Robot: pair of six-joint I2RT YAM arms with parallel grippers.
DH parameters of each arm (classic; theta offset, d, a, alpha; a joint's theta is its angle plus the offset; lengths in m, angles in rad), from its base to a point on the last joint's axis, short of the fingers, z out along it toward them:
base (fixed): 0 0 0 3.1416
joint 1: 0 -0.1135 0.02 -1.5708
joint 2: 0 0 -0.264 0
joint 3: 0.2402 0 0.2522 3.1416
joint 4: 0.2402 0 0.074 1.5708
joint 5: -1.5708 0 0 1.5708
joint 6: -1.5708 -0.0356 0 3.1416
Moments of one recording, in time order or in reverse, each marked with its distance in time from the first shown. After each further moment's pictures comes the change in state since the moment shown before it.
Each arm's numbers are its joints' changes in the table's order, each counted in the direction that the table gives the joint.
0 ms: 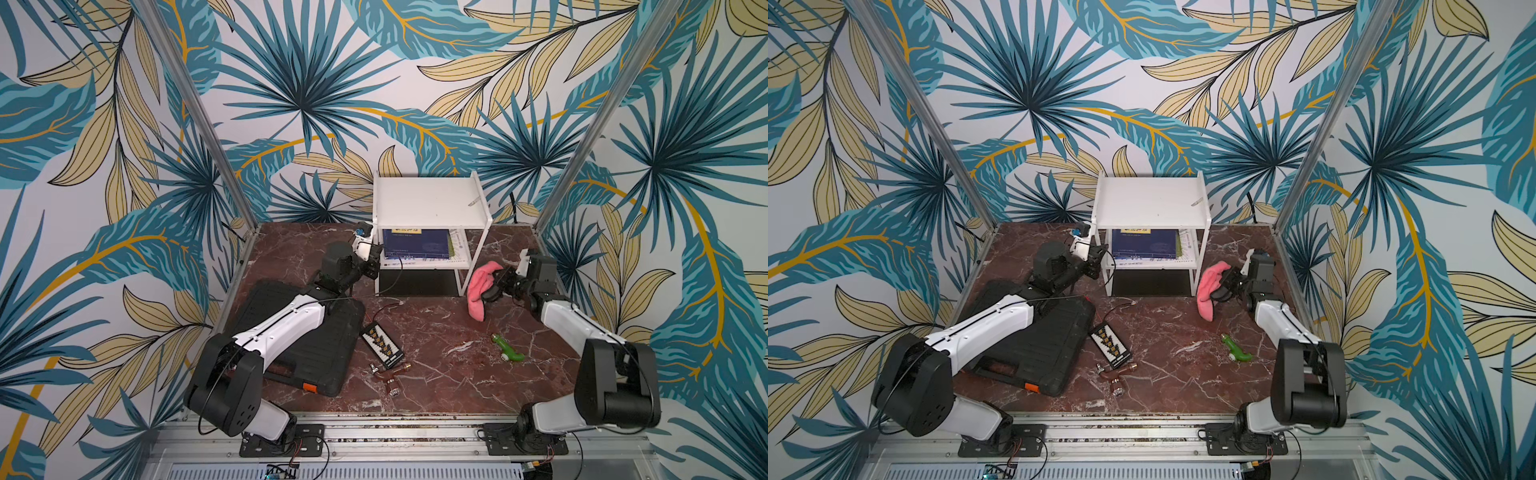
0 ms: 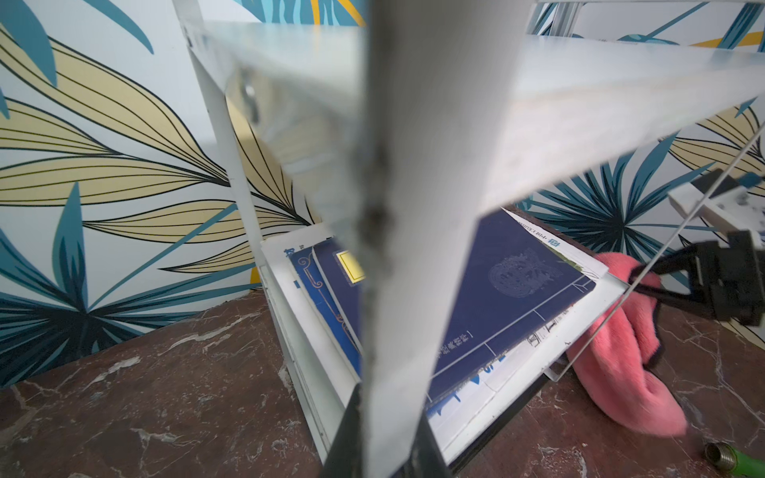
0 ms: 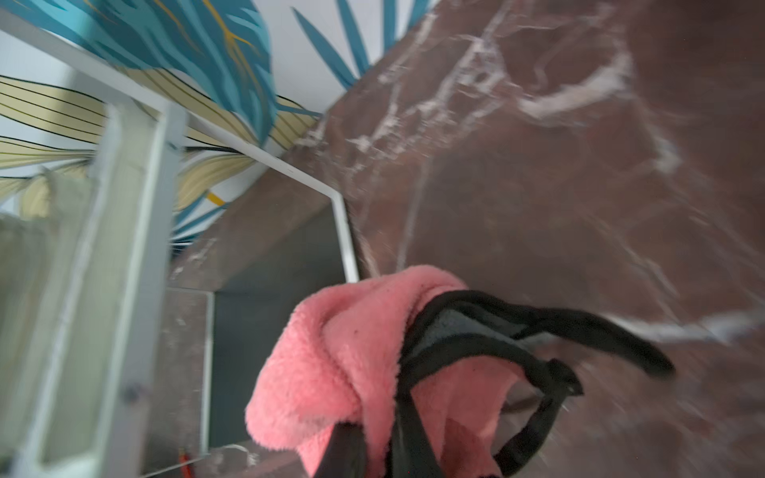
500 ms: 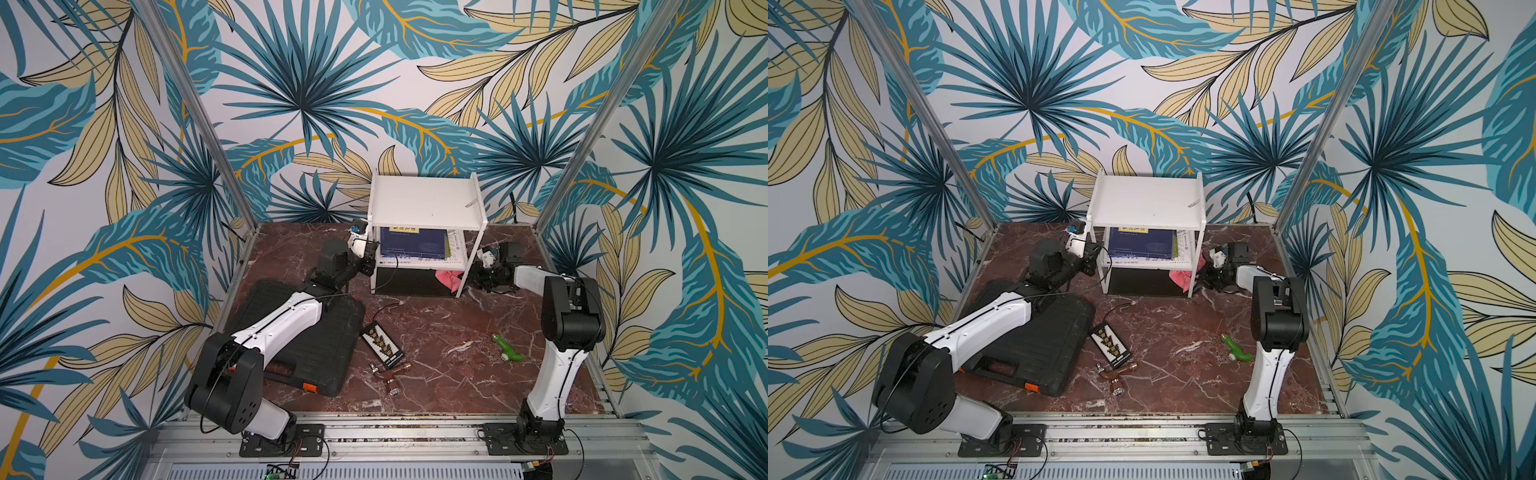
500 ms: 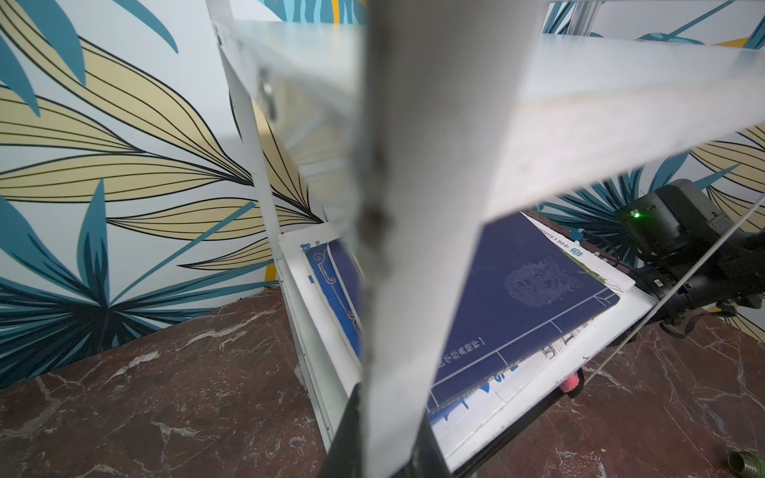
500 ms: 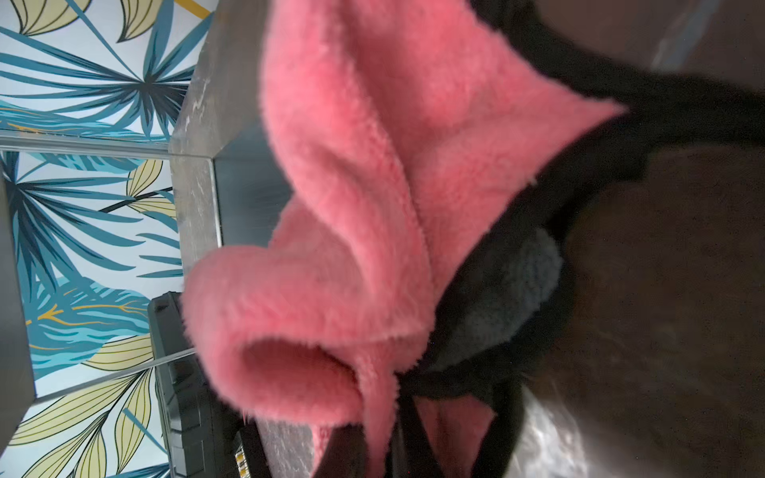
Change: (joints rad) left arm -0.030 -0.007 0.010 0.006 -0.019 -0.001; right arm -0.057 -0.480 0.412 0.340 0.343 0.169
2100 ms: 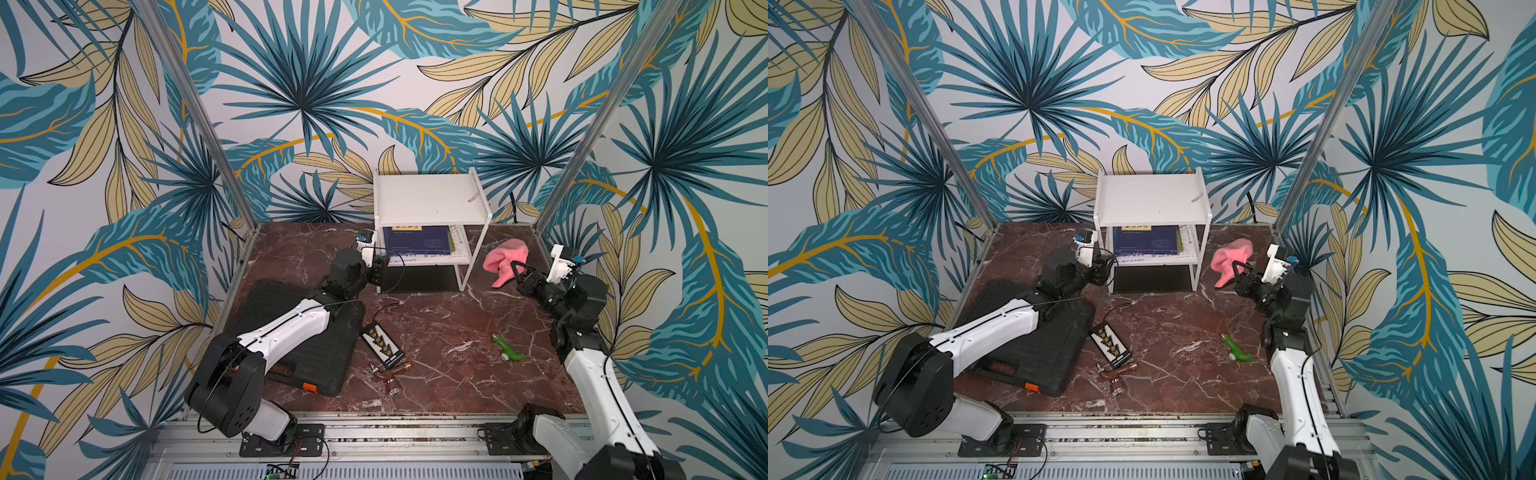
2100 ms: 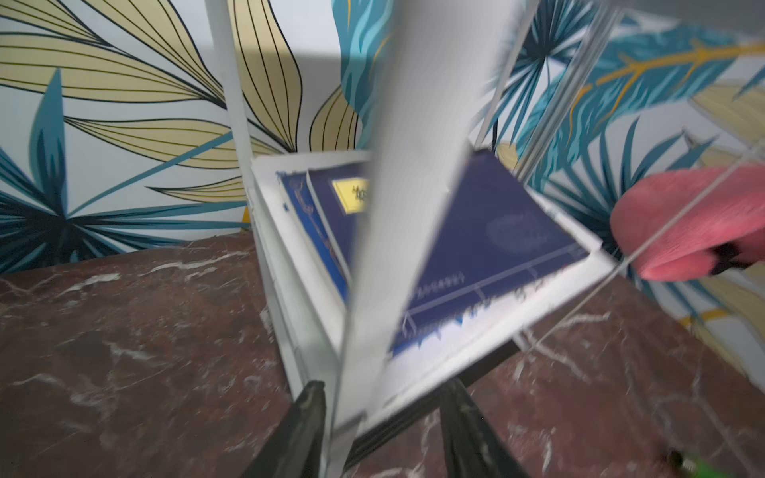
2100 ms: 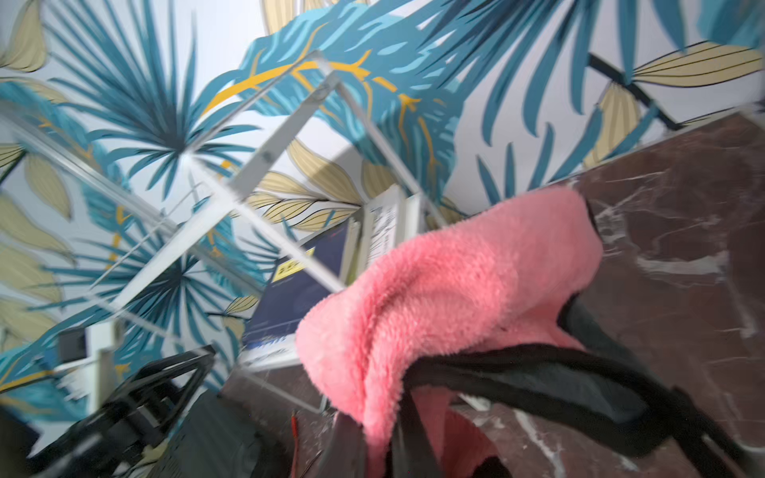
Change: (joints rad) left arm 0.106 0.077 -0.130 0.040 0.094 0.147; right arm 0.160 1.168 -0.708 -0.432 -0.047 -0.128
